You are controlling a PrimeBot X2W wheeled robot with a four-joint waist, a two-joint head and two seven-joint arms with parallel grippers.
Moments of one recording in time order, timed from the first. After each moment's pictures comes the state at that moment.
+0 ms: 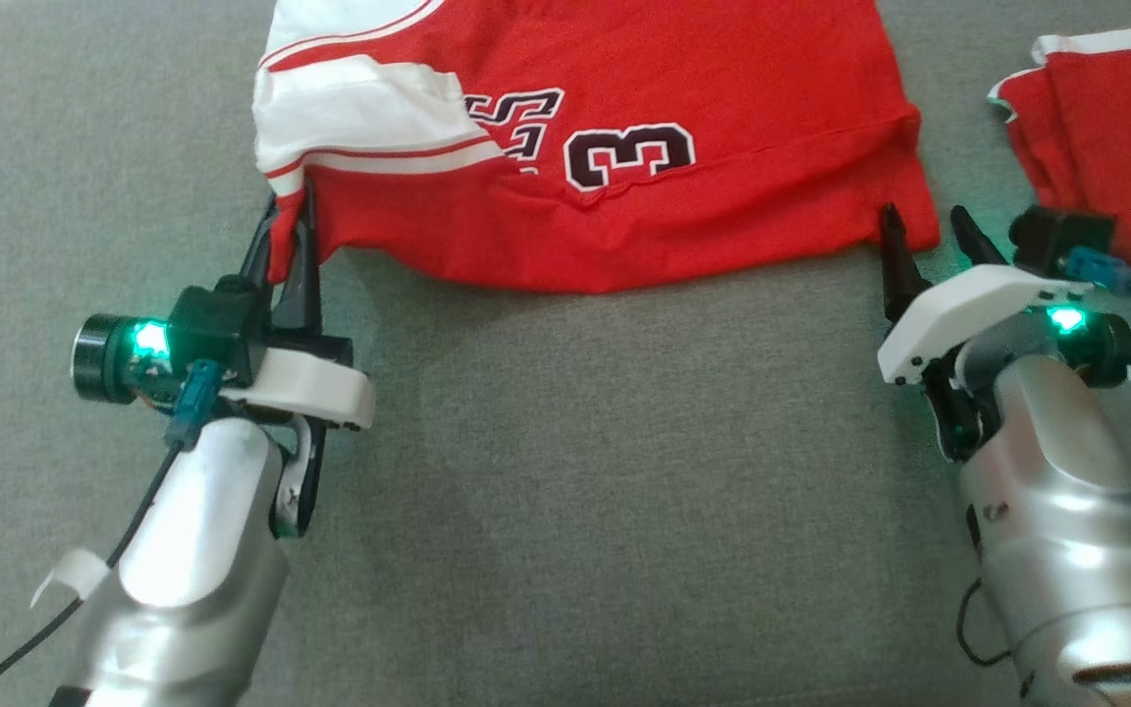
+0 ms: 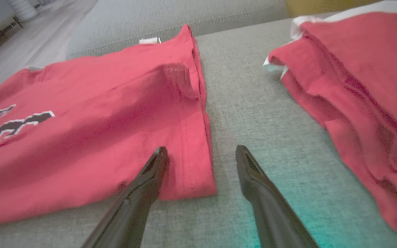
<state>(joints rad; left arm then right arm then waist) -0.53 0.20 -0.38 0.44 -0.25 0.14 -0.21 -0.69 -0.06 -0.08 0.93 0.12 0.13 -0.06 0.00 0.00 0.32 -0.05</state>
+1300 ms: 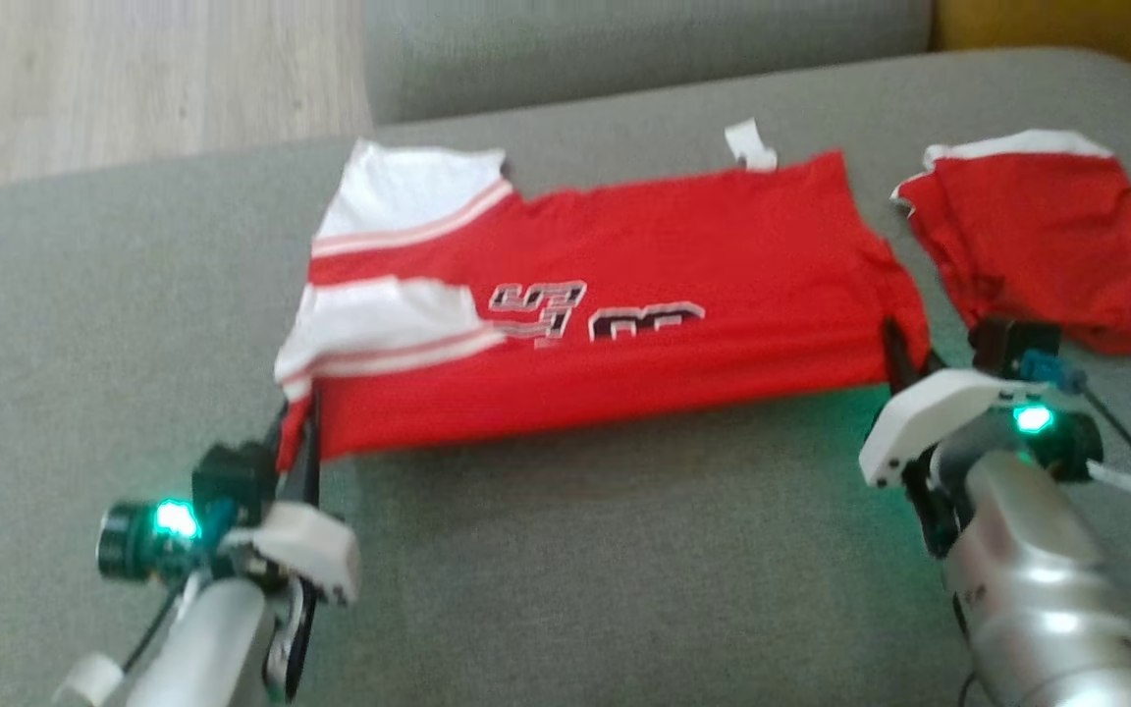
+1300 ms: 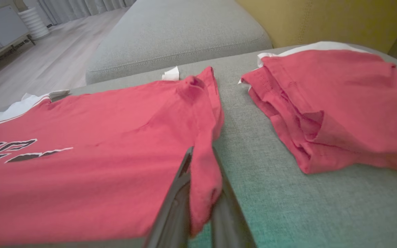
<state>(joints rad) -0.34 0.23 -0.42 0.57 -0.33 0.13 -0.16 -0.62 -0.05 -0.06 1.09 0.06 0.13 -0.17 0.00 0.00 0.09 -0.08</state>
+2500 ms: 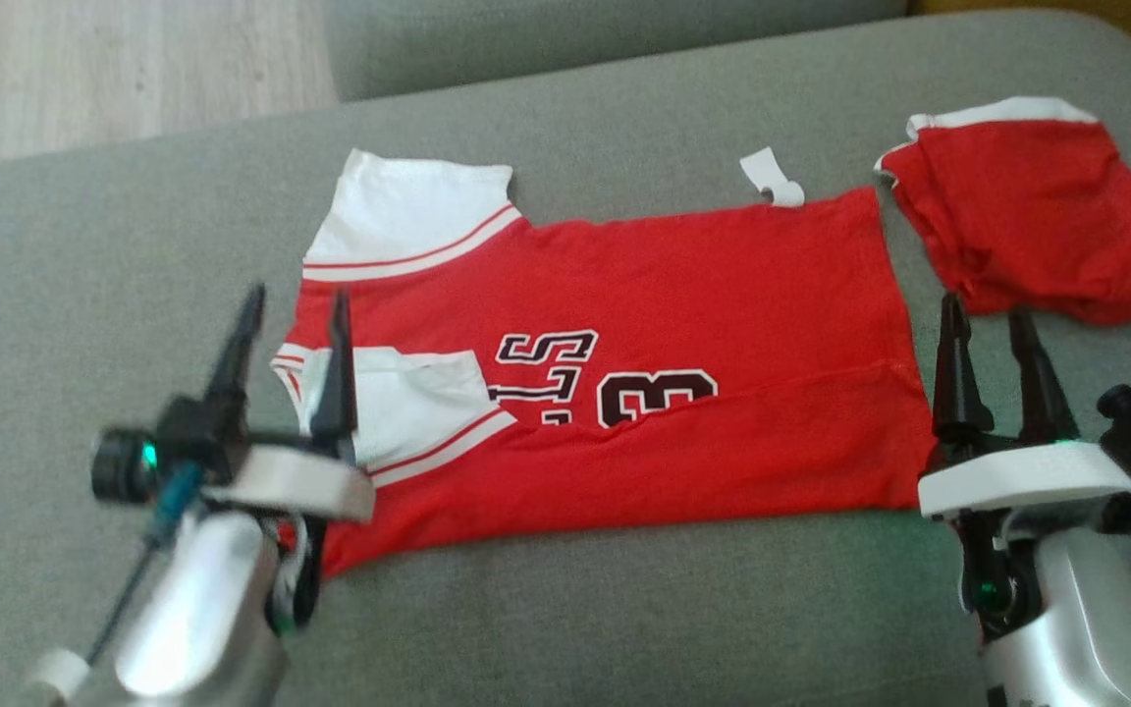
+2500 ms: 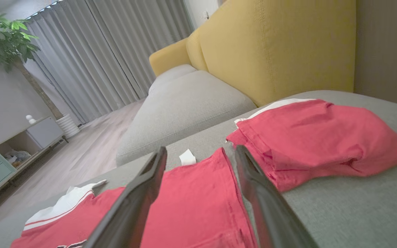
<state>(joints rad) -0.33 0.21 -0.39 0.43 -0.36 0.11 -0.25 -0.21 -0.05 -0.03 0.35 0.40 0.13 -0.16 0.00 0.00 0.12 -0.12</state>
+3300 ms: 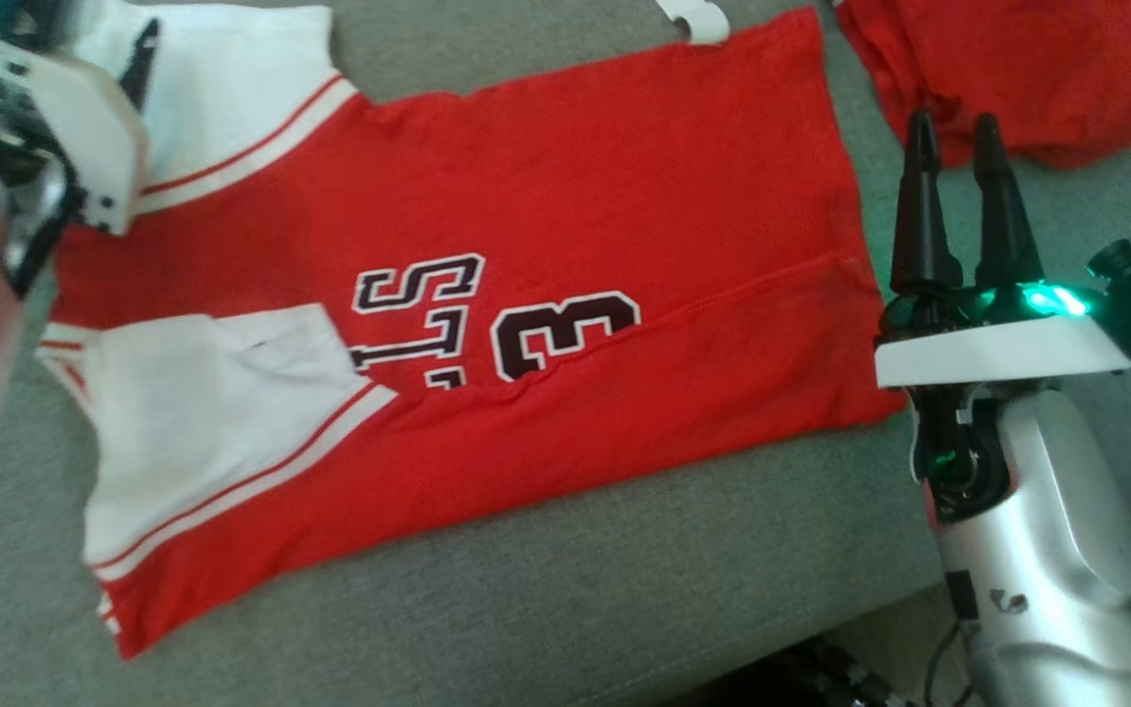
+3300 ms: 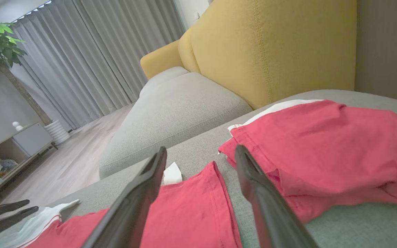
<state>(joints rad) -1.06 0.48 -0.61 0.76 -0.33 -0.13 0.29 -0.41 -0.05 0.13 0.25 0.52 0.13 -0.25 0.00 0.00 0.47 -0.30</state>
